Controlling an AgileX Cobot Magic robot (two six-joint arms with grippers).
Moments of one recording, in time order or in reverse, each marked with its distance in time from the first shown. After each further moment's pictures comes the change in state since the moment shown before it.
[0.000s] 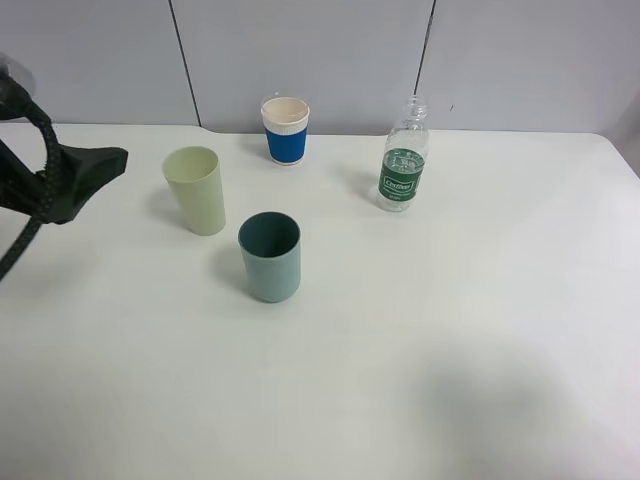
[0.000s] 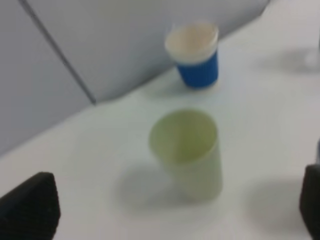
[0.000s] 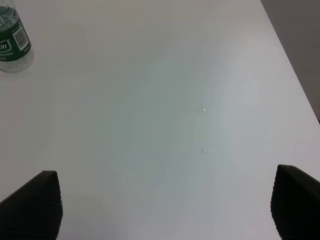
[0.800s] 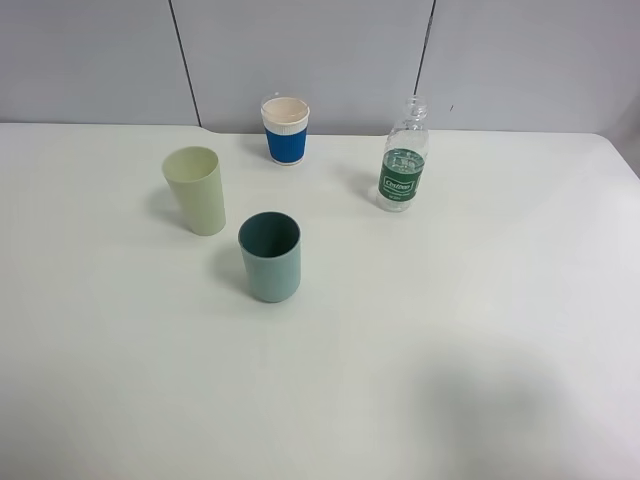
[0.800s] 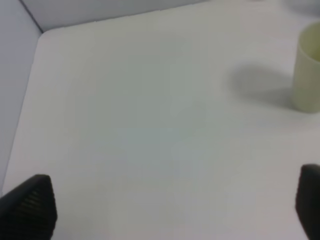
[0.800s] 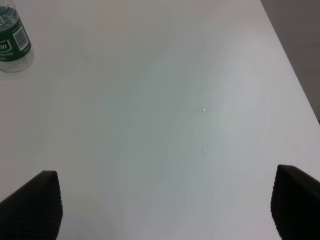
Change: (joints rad) left arm 0.003 -0.443 -0.139 0.230 0.812 -0.391; right arm 0.000 0.000 0.000 0.000 0.000 0.000
